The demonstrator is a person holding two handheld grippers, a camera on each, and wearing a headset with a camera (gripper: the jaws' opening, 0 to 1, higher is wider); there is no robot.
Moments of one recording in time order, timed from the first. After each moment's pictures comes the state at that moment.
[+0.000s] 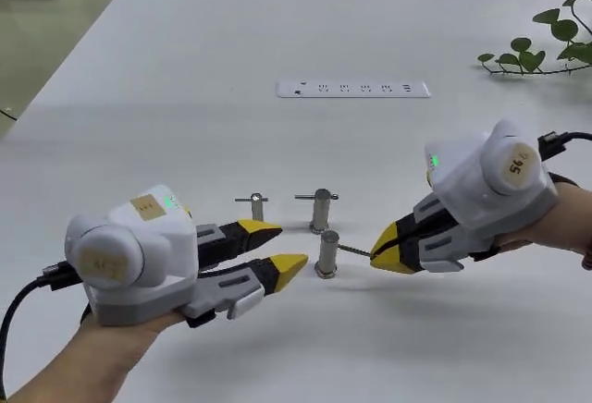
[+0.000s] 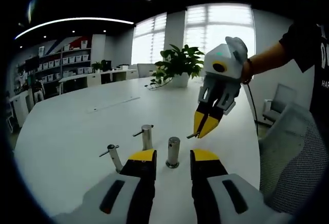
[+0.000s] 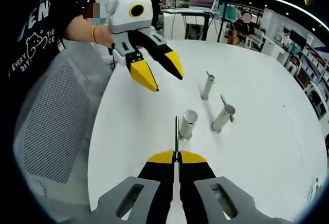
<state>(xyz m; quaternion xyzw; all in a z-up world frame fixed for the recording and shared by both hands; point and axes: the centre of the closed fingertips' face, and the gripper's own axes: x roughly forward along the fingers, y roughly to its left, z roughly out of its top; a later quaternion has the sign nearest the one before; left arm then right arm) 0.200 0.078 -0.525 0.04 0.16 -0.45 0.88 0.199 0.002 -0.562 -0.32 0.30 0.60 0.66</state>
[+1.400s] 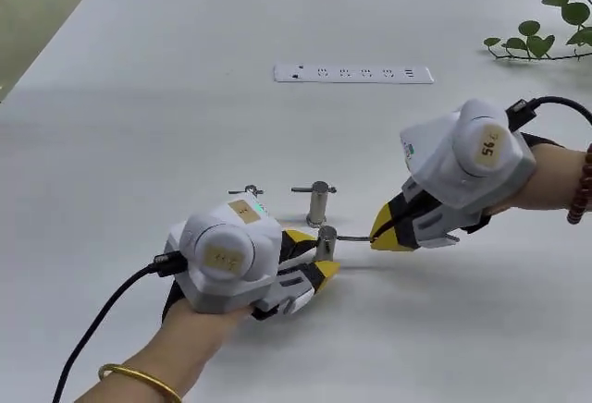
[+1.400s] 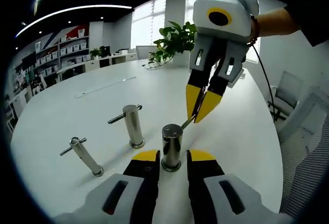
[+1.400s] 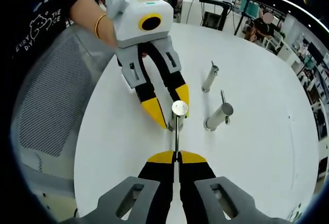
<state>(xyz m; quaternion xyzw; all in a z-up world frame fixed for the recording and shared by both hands) 0.226 0.035 -0.585 0.08 0.22 -0.44 0.87 0.217 0.001 -0.570 -0.40 0.31 0.63 0.60</state>
